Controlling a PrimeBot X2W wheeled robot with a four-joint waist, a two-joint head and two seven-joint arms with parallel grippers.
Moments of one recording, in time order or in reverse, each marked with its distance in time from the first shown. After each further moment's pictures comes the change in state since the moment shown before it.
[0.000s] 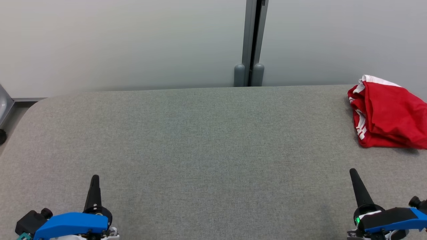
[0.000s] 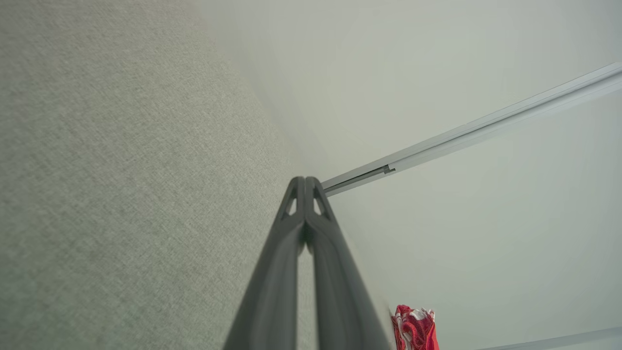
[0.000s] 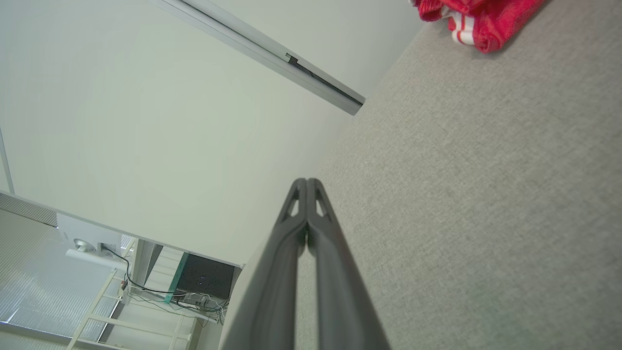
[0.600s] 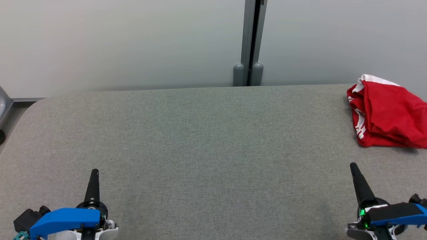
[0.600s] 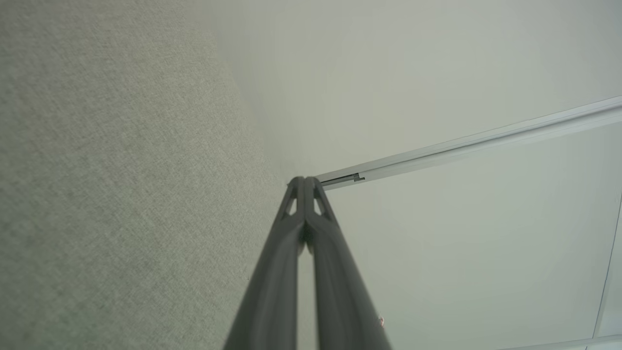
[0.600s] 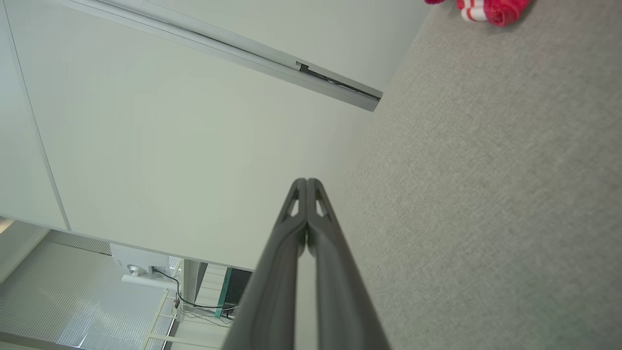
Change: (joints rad) left arm -0.020 -0.010 0.021 -0.019 -0.161 -0.004 0.047; right arm -0.030 0.000 -0.002 0.015 0.171 0.000 0.019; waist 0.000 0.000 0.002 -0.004
